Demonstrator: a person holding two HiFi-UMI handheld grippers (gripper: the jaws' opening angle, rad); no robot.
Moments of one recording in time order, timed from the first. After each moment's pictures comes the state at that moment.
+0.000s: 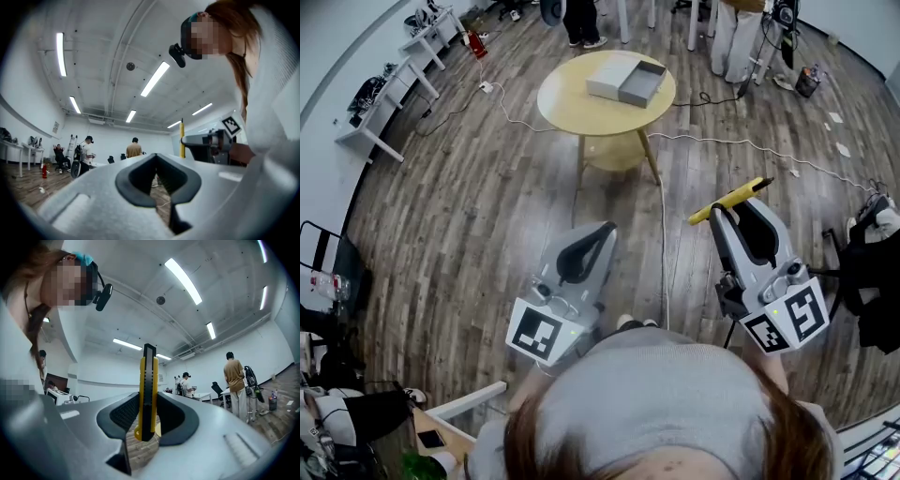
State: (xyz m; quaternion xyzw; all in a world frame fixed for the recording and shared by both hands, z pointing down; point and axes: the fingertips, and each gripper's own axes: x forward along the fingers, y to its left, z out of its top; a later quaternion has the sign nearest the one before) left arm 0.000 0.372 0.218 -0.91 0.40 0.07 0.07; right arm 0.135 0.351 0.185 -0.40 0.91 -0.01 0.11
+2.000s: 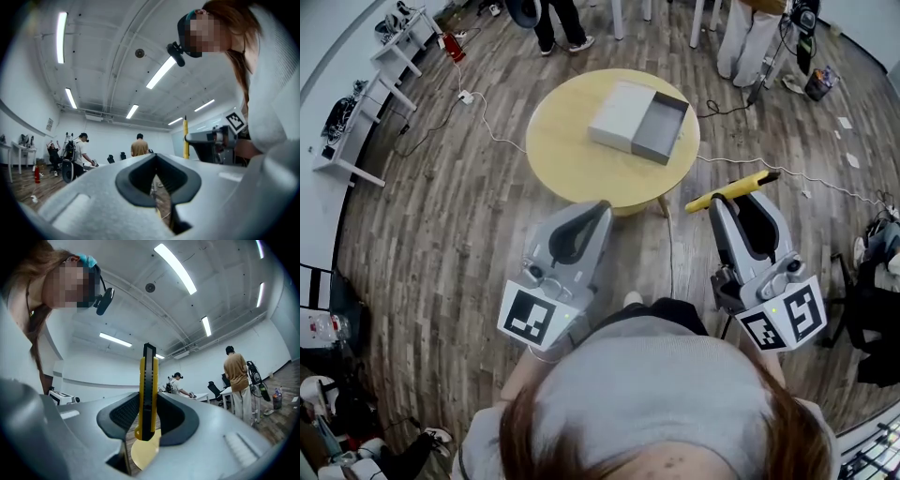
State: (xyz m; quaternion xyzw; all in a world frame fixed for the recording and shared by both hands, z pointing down) left arm -0.065 0.054 0.235 -0.92 0.38 0.06 0.07; right arm 0.072 0.053 0.201 -0.44 0.89 -0.02 0.11
